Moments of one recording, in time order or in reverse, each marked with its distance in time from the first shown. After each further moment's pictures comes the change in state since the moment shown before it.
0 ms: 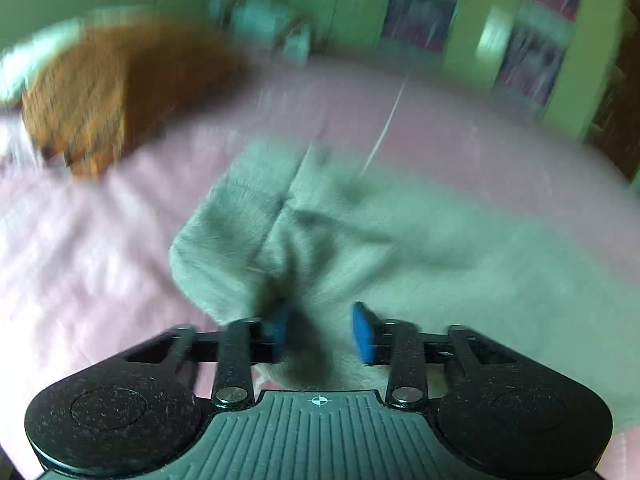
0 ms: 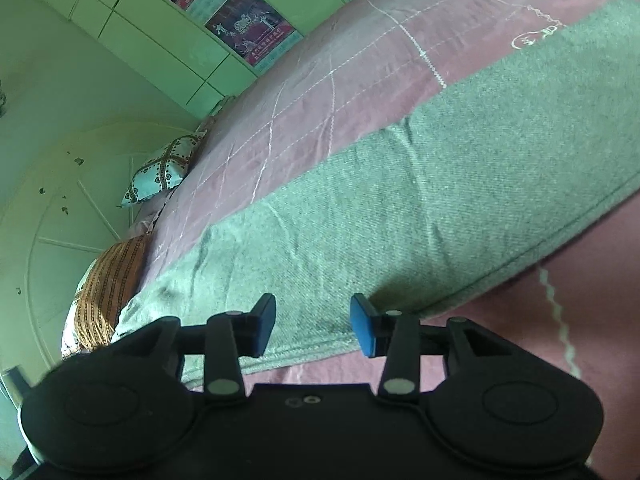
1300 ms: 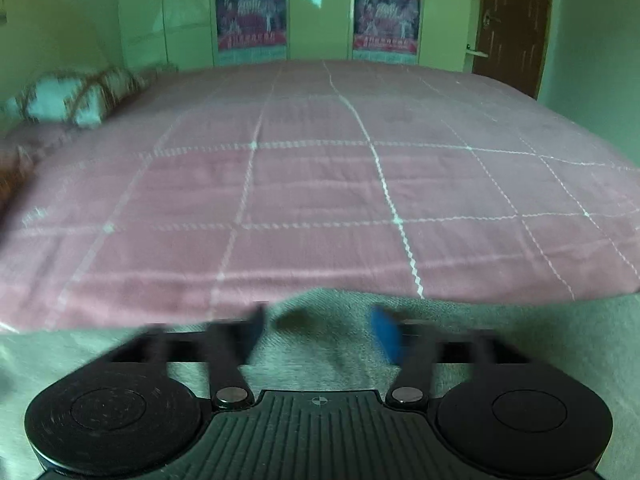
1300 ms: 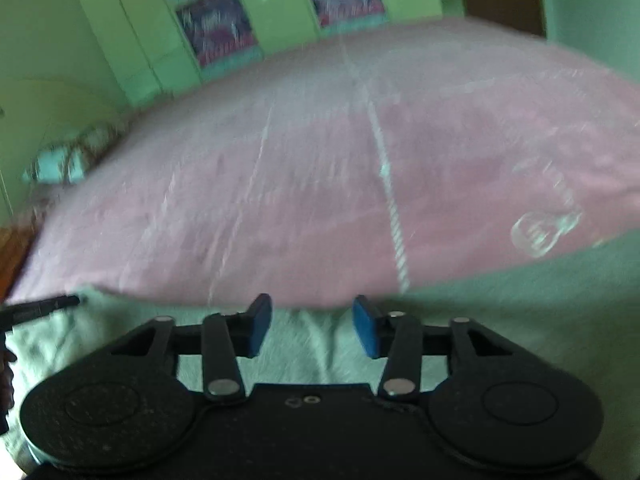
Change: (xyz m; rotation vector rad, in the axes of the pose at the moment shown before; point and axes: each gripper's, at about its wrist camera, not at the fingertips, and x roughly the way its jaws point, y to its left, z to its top) left arm 0.078 -0.251 0.032 0.425 -0.073 -0.196; right arm 0.046 -0.004 0.109 -0.262 -0.125 -0.311
